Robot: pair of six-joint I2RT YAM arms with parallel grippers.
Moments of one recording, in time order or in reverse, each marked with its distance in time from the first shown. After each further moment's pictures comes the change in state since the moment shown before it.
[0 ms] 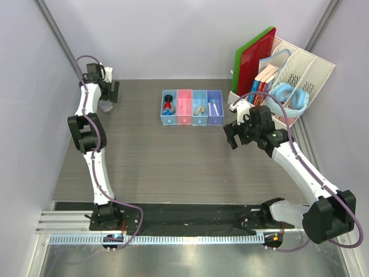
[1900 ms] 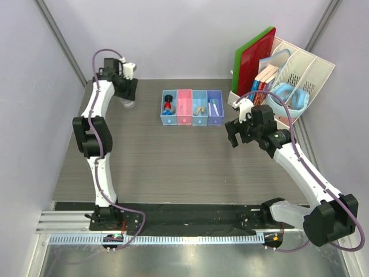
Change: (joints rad) left arm -0.154 -0.193 -0.160 -0.050 0.176 0.025; right arm 0.000 -0.030 0.010 -0.004 0.030 0.047
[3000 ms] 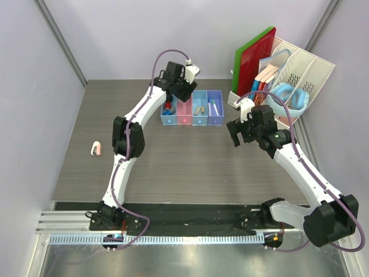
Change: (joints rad) left arm -0.466 0.180 0.226 0.179 -0.039 0.003; right arm 0.000 -0.004 0.000 -0.006 0.077 -0.016
